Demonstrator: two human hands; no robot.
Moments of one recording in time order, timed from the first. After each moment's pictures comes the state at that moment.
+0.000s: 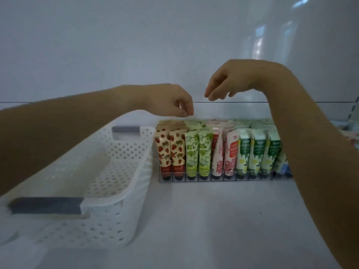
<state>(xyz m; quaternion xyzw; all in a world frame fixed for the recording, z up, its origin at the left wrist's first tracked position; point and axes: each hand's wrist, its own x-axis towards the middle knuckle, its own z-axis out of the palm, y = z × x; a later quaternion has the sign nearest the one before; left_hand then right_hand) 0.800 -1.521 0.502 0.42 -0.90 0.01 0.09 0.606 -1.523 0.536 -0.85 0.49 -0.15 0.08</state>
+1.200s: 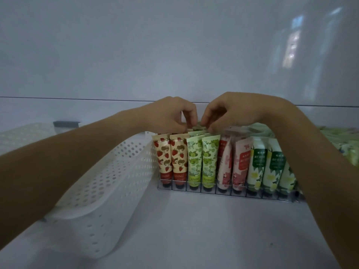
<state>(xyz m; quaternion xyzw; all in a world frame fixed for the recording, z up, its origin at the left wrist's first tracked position) 0.795 -1.524 0.466 0.48 -0.86 -0.04 0.19 0.611 -1.552 0.487 -0.91 0.38 -0.10 0.15</state>
